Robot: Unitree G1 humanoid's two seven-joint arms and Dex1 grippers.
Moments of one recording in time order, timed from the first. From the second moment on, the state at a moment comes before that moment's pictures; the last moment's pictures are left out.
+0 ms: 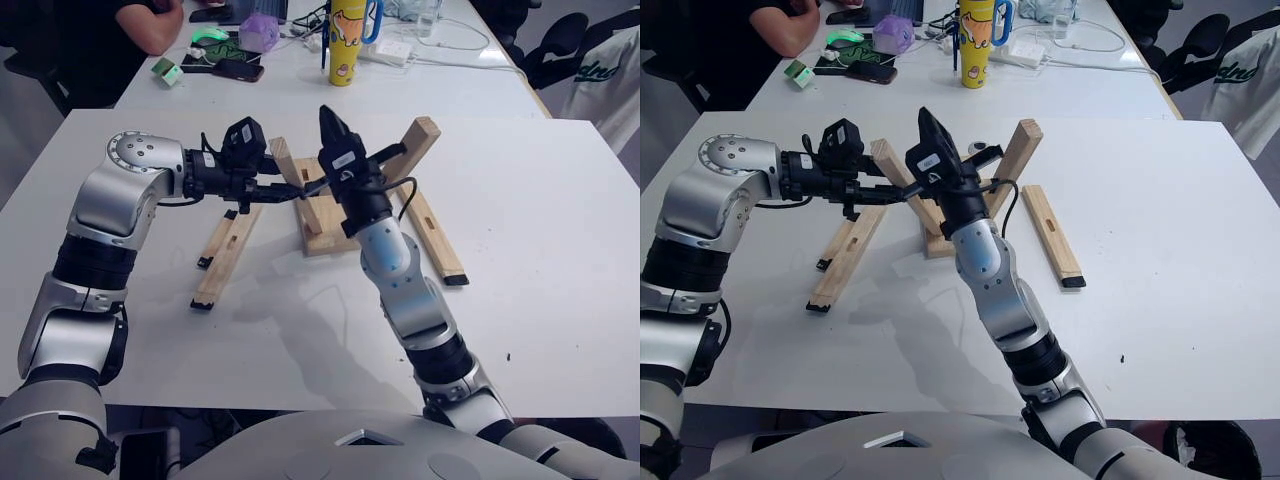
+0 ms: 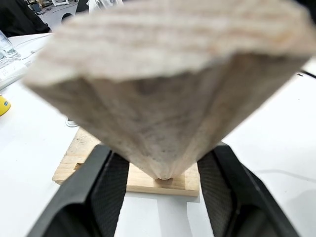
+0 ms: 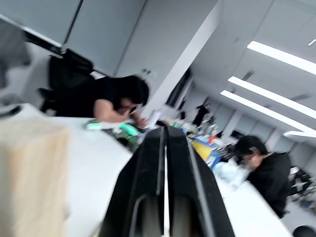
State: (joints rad) left arm -0.68 0.67 -0.27 0.09 -0.35 0.53 -1.11; right arm -0.31 -0.02 0.41 -0.32 -0.40 0.26 -0.04
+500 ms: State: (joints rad) left arm -0.64 0.67 -0.26 0.02 -0.35 0.58 -1.07; right arm -0.28 -0.03 0.47 -0.18 -0.42 0.44 0.11
